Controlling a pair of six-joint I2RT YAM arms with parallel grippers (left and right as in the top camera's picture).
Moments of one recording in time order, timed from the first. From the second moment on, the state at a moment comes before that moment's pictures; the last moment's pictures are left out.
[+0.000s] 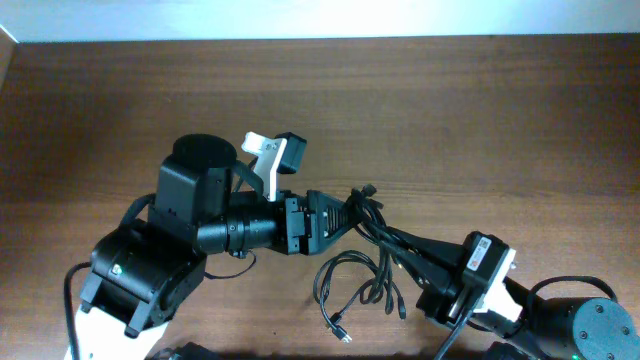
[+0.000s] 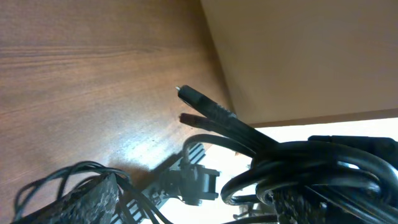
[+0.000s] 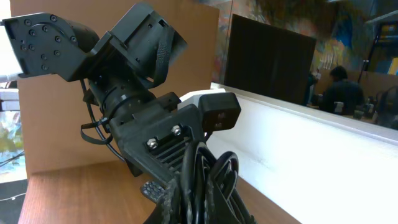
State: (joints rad) left arm -0.47 1.08 1.40 -0.92 0.71 -0.65; right arm 0.86 0.57 0.83 -0.06 -0.18 -0.08
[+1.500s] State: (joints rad) left arm -0.47 0.86 1.41 -1.30 0.90 0.94; right arm 0.86 0.57 0.82 -0.13 -0.73 -0.09
